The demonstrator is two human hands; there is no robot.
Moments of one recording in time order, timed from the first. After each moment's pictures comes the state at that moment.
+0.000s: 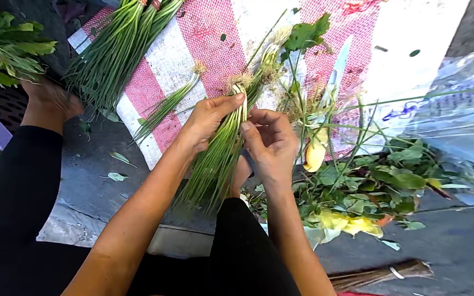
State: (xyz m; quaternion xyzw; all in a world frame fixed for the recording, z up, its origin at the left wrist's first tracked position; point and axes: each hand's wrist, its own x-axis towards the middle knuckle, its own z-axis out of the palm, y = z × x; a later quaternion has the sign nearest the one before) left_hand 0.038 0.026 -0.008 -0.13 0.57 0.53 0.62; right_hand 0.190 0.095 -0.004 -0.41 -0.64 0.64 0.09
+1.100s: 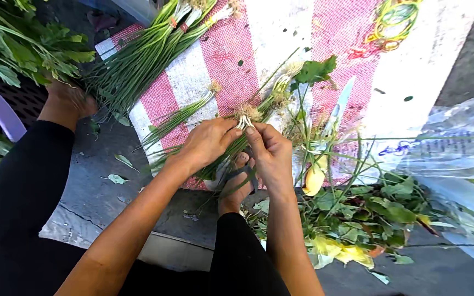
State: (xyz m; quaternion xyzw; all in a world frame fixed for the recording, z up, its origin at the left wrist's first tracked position) left_hand 0.021 -0.008 -0.009 0.35 0.76 0.29 0.46; right_hand 0.164 0.111 -0.018 -0.40 -0.68 0.62 -0.02
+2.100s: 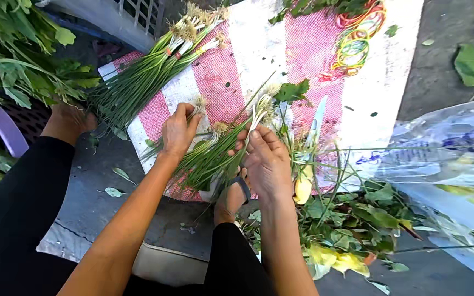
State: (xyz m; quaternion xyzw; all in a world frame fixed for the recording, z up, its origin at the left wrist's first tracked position) left_hand -0.005 -0.018 -0.067 0.22 0.90 0.29 0.23; right_hand 0.144 0.117 0.005 -0.43 -0.34 0.83 0.11
